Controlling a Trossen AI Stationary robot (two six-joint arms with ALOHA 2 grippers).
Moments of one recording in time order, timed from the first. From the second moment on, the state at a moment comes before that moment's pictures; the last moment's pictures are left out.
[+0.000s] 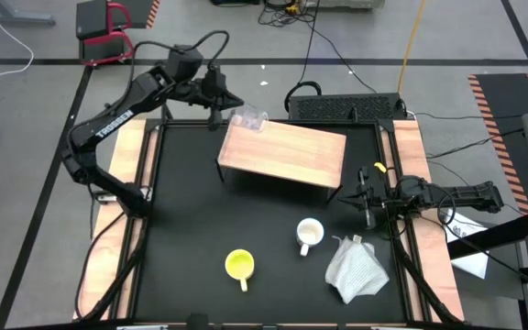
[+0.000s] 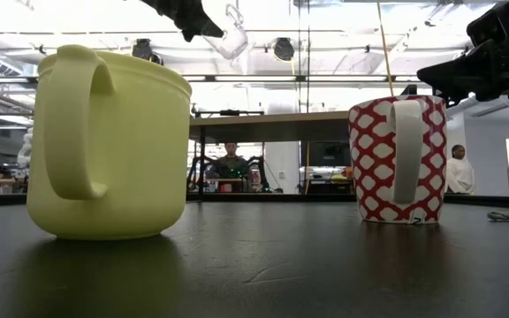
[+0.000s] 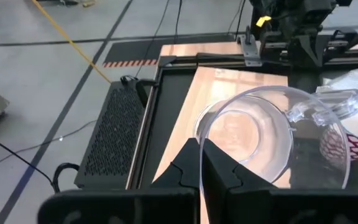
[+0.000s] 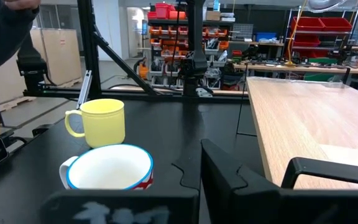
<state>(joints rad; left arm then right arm) 0.70 1.49 1.66 -0.72 0.49 0.42 0.05 0.03 0.01 0.01 0.00 -0.01</state>
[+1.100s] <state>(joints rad) 0.67 1.57 1.68 -1.01 0.36 0.58 0.05 0.03 0.01 0.01 0.00 -0.02</state>
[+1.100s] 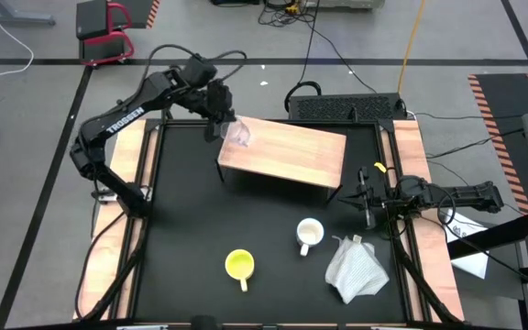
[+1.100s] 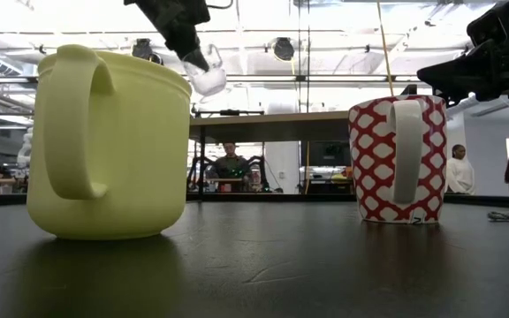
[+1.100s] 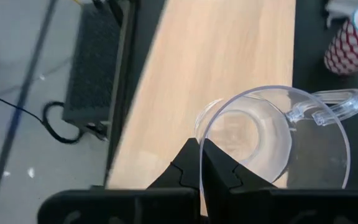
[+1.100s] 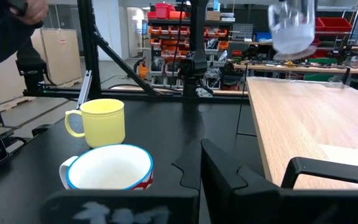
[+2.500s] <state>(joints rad) 0.55 1.67 1.68 -1.10 0.17 0.72 0.05 0.03 0.01 0.01 0.00 -0.01</state>
